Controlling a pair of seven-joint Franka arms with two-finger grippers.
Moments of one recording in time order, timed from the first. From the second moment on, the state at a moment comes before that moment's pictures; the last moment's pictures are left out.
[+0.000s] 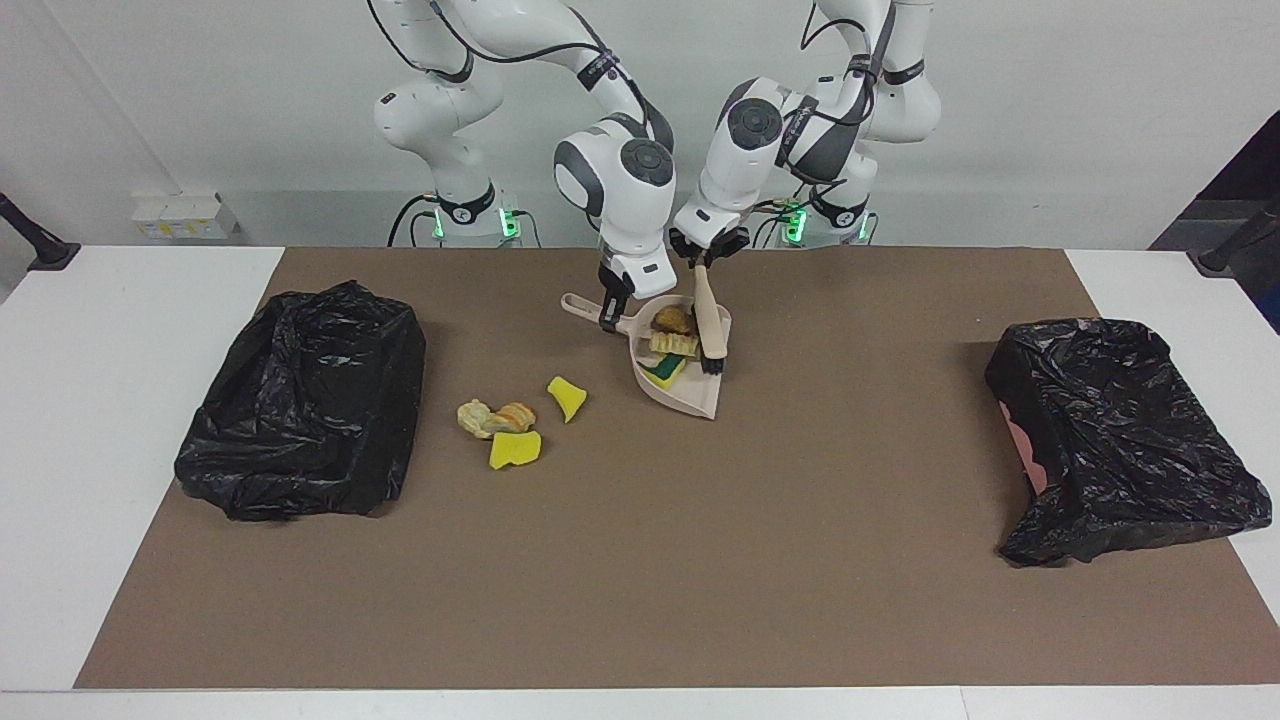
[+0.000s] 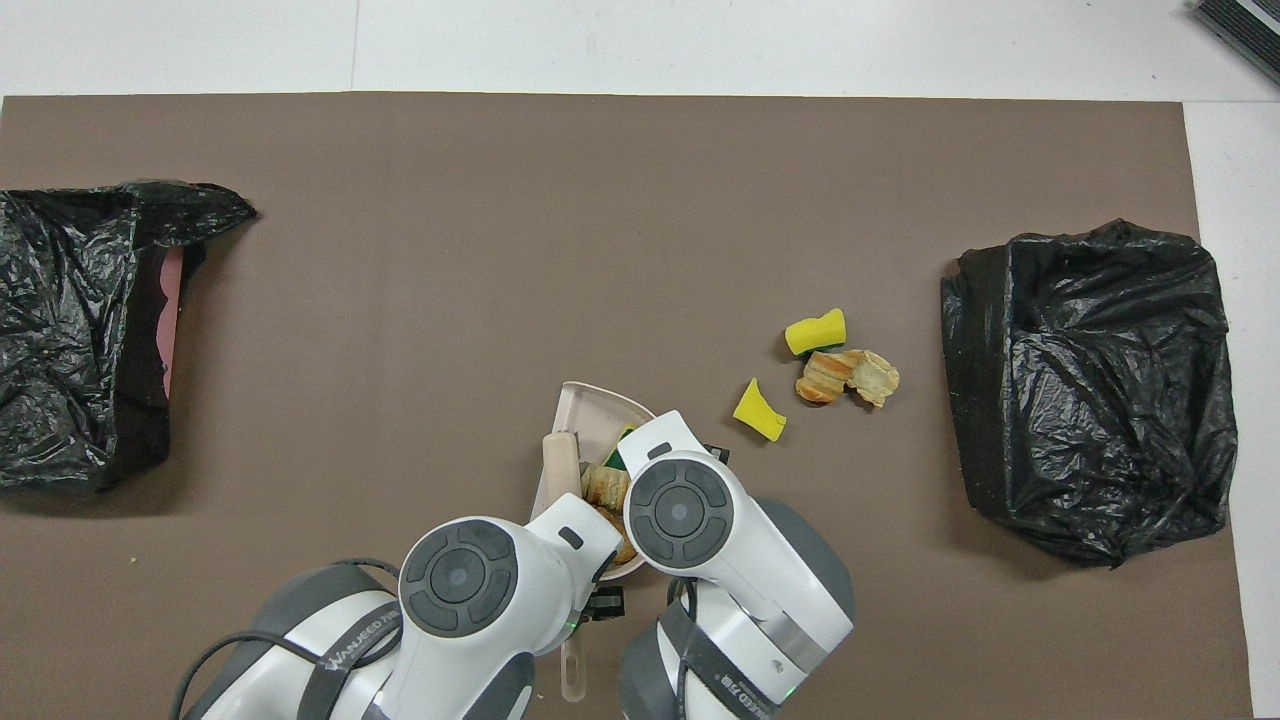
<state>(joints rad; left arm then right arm) -0.27 -0.16 -0.50 -2.32 -0.37 2.03 -0.57 0.73 0.11 -0.04 -2.12 -0.09 2.08 -0.54</state>
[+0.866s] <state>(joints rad) -0.18 -0.22 -0.45 -2.25 -0.25 1.81 -0.54 0.59 0.03 -0.04 -2.08 -0.09 2.01 -0.58</state>
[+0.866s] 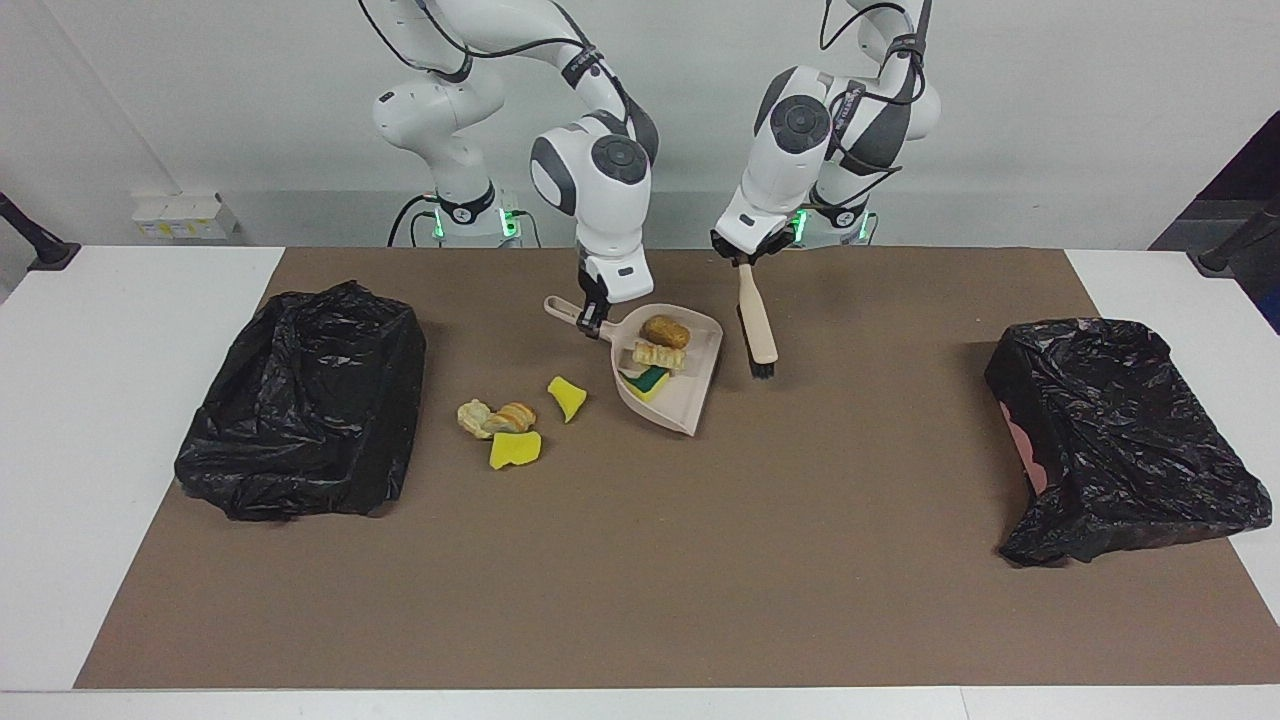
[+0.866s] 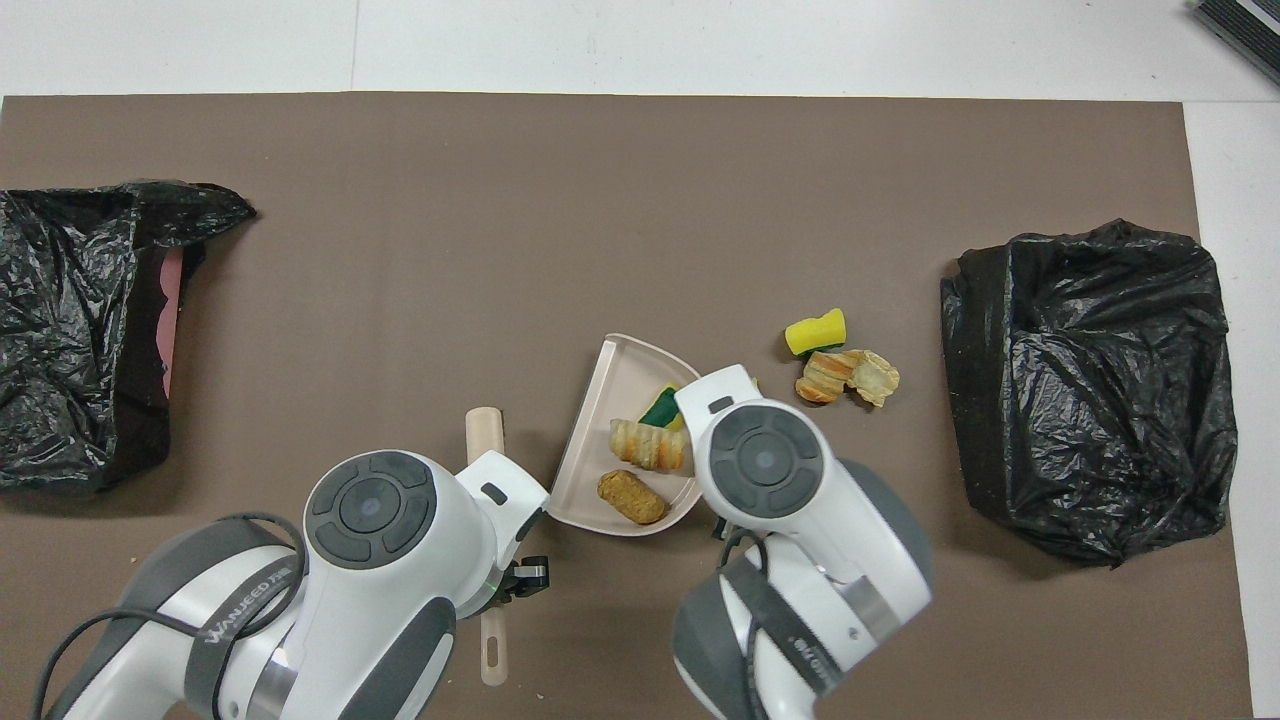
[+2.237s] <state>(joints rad) -0.24 -0.41 -0.81 -2.58 -0.58 2.08 -0.61 -0.14 -0.15 -0.07 -2.01 -0.61 1.86 -1.37</state>
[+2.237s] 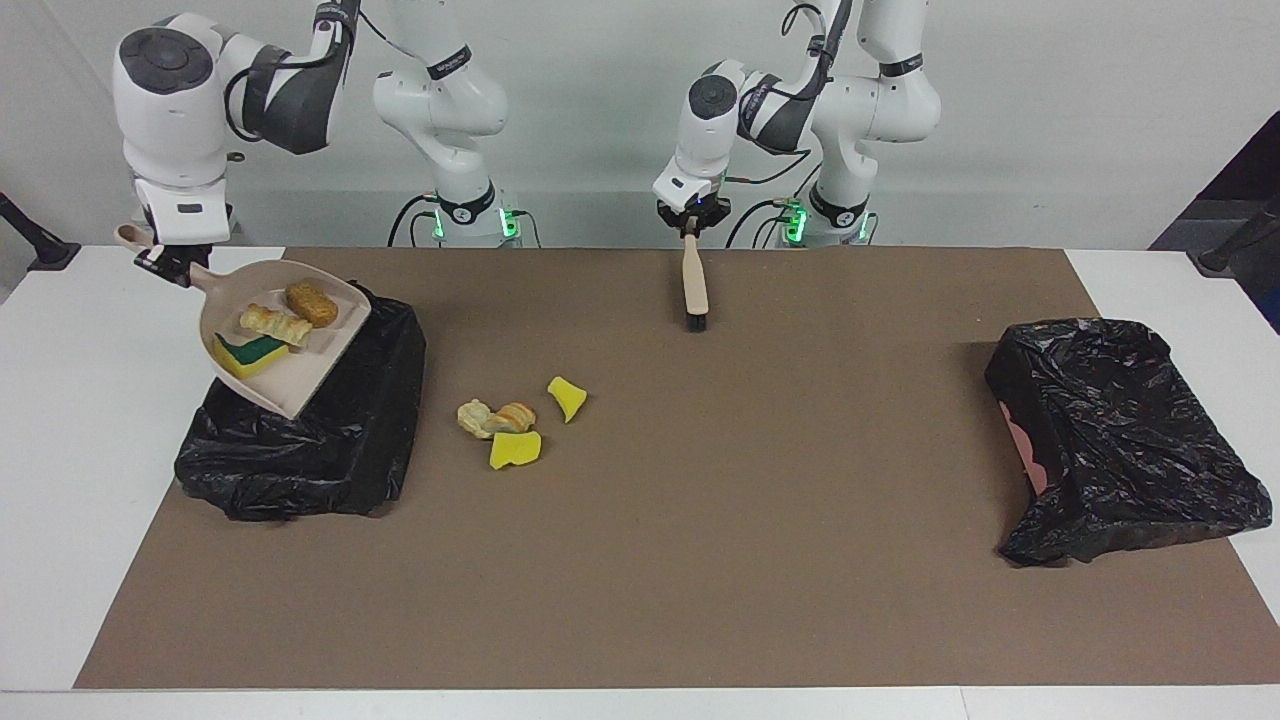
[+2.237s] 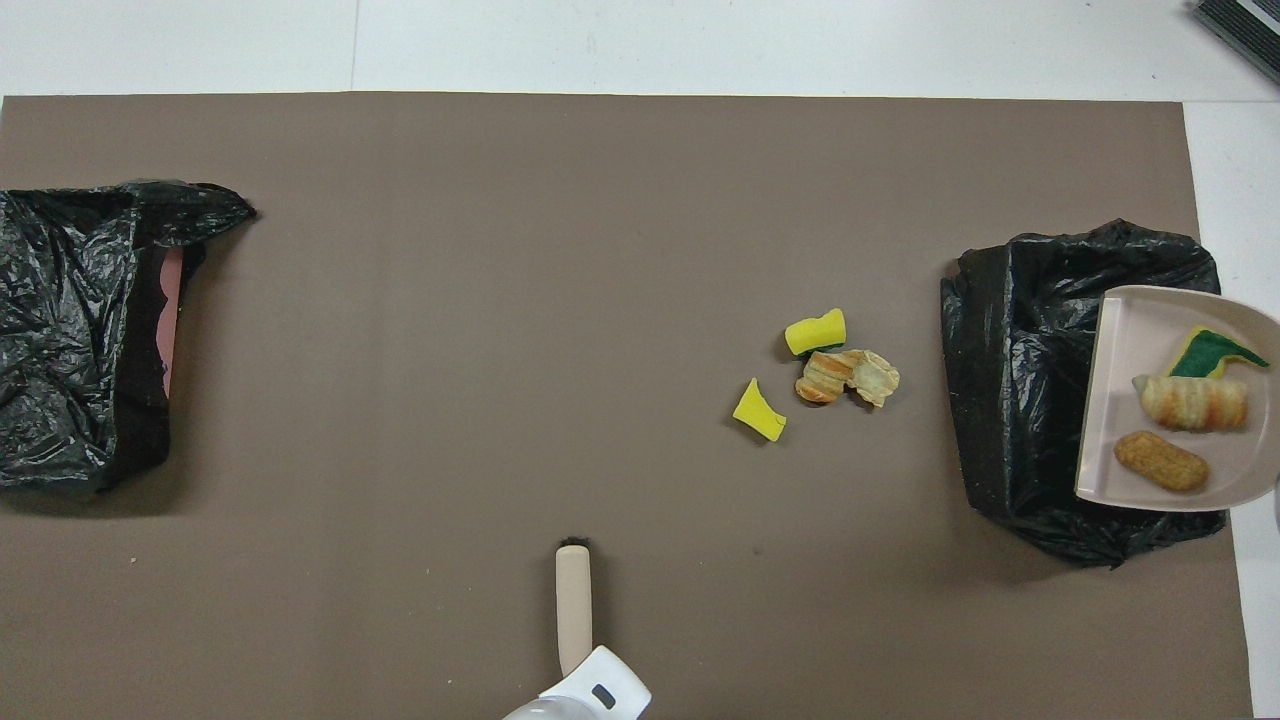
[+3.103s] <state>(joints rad) -0.24 -0.35 -0.39 -2.34 -0.22 2.03 -0.37 0.03 -0.15 -0.06 -2.05 -0.98 1.87 -1.48</state>
